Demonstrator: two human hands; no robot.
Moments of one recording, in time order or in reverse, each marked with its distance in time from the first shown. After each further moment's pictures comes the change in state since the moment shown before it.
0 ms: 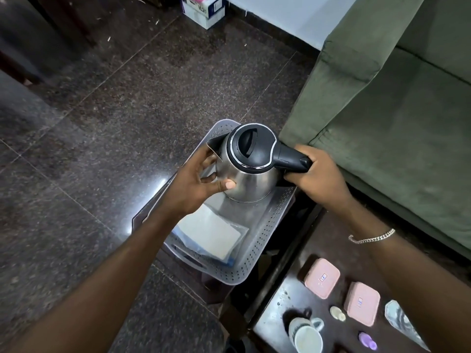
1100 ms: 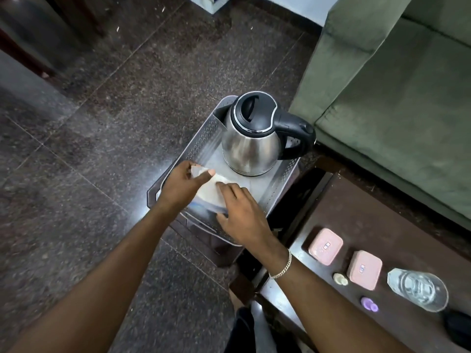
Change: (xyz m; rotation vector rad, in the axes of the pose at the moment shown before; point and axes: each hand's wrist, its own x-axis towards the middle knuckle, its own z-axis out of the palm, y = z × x) left_hand -0.066 -0.036 -0.013 0.116 0.327 -0.362; right_hand -0.117 -0.028 0.176 -0.307 -0.144 -0.206
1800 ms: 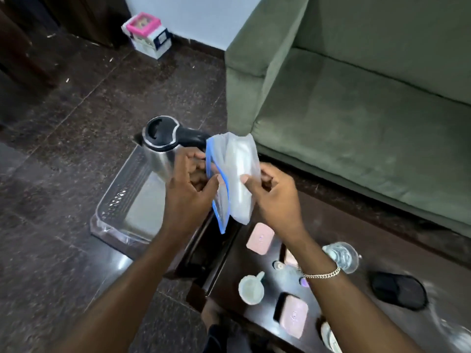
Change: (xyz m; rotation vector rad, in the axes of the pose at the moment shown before) left_hand -0.135 0.110 0.131 0.016 0.088 0.663; right_hand -0.091 0.062 -0.189 0.787 0.465 0.249
